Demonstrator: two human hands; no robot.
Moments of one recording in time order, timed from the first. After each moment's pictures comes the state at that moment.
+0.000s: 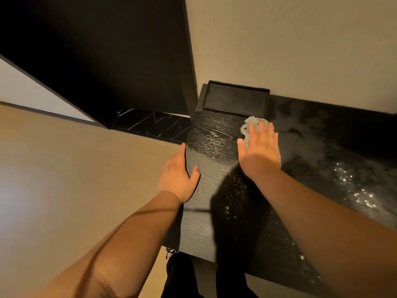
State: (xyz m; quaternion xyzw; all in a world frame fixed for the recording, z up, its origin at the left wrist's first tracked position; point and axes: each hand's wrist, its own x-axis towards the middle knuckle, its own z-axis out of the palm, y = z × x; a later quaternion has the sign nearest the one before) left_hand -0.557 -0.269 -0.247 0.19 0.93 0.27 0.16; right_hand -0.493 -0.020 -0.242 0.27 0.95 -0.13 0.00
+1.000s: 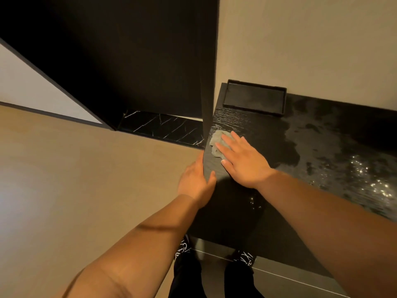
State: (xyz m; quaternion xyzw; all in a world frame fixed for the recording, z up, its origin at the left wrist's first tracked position) left_hand -0.537 -0.305 -0.250 0.19 0.92 0.30 0.19; right_hand -0.502 -0.101 -0.233 -0.03 0.99 -0.14 0.09
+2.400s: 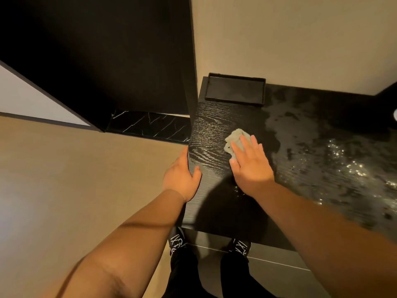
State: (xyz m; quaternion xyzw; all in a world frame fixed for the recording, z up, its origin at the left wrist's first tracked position) left_hand -0.527 -0.310 -0.246 0.20 0.92 0.29 0.17; right_hand -0.423 -0.092 -0.243 0.16 0.97 -0.15 0.03
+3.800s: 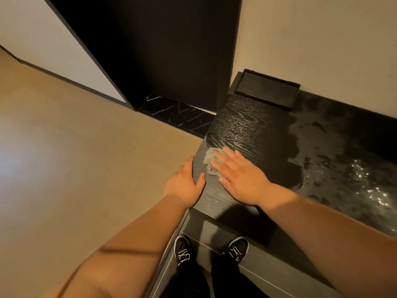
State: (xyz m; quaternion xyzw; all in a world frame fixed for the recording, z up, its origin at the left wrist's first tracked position) left_hand -0.448 -0.345 -0.248 0.11 0.96 0.23 0.15; right_hand -0.415 -0.114 -0.234 -0.21 0.97 -0.11 0.09
